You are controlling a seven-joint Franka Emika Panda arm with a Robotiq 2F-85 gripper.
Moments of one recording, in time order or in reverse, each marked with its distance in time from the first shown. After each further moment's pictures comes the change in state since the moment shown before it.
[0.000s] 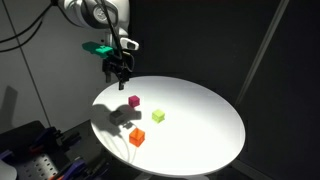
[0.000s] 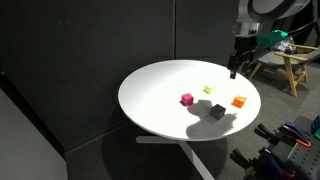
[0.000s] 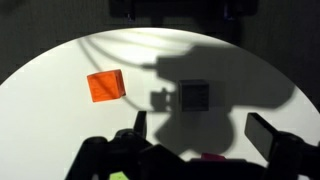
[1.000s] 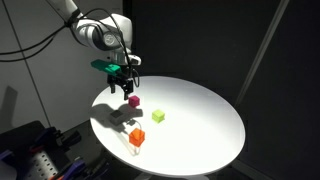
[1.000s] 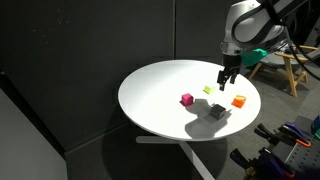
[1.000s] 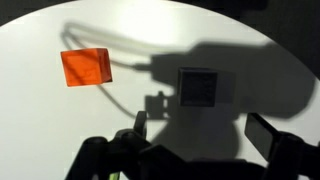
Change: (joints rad) arm 0.012 0.207 0.015 0.023 0.000 0.204 -0.038
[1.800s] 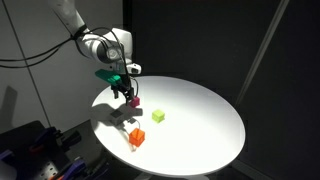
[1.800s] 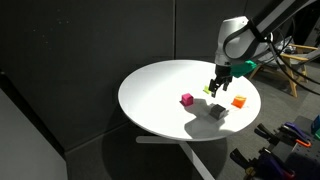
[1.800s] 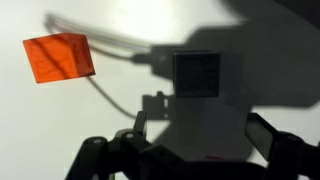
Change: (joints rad) arm 0.017 0.146 0.010 0.029 0.001 0.153 0.095
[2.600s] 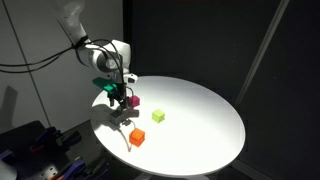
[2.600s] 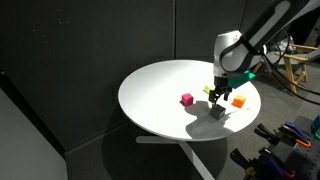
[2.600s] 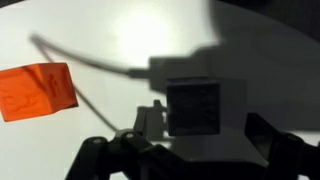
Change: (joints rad) arm 0.023 0.099 0.001 0.002 0.000 0.011 0.051
